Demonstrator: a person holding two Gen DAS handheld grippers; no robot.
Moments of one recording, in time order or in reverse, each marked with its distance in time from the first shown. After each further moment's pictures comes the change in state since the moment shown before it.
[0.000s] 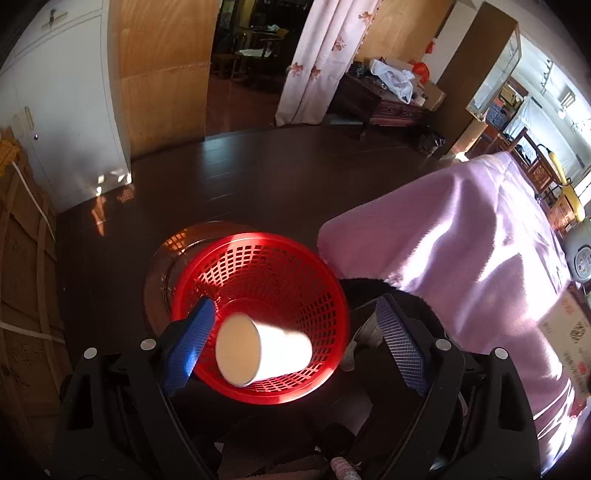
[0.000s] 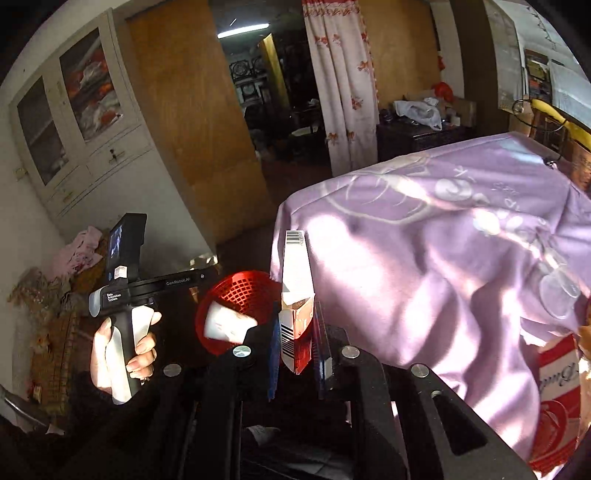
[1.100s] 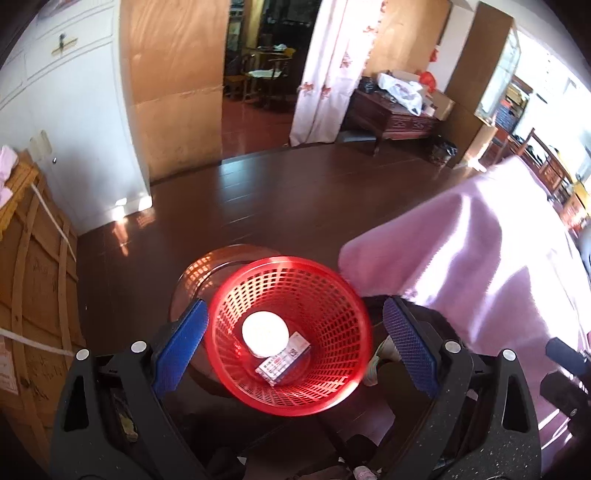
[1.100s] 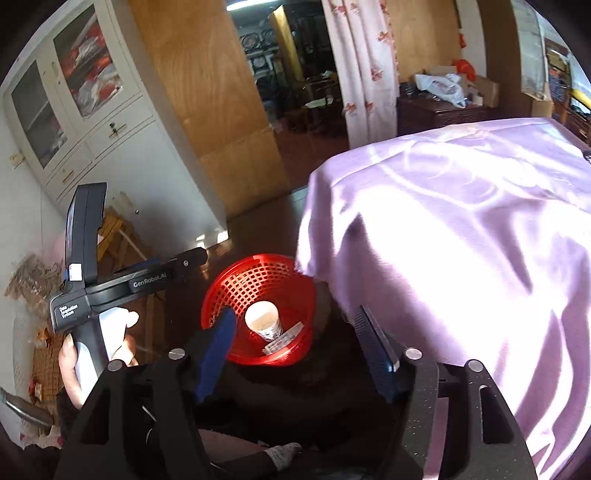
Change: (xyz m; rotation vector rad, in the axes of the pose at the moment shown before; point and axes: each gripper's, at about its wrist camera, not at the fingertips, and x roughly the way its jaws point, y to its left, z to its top) left arm -0.023 -0.010 0.004 0.057 -0.082 0.084; right arm 0.062 0.025 -0.001 -0.005 0.088 0.032
